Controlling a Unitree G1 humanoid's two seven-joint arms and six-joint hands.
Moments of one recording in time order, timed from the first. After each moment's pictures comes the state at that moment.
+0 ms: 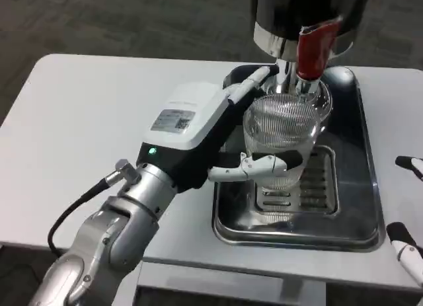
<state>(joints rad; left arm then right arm) -0.63 0.37 -0.27 0.18 0.75 -0.24 0.07 0.37 -0.29 -0.31 -0.96 -0.68 0.14 0.44</state>
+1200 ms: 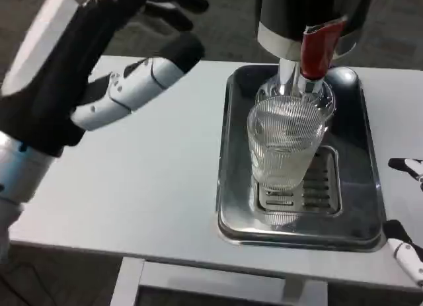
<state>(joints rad) -0.46 0.55 0.15 -0.38 -0.01 -0.16 -0.28 0.36 -0.29 -0.30 -0.96 -0.67 0.14 0.42</state>
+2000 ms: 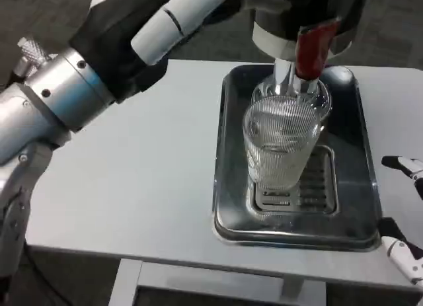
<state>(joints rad) -0.81 0.53 0.05 -0.25 -0.36 0.21 -0.58 0.34 -0.29 -0.27 -0.96 -0.67 0.14 0.42</state>
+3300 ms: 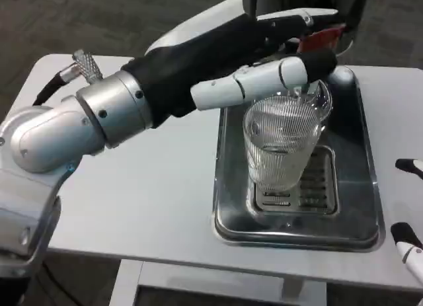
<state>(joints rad) -0.83 0.55 -0.11 -0.23 -0.05 0.13 -0.67 0.42 -0.29 -0.35 -0.98 -0.56 0.11 0.40</state>
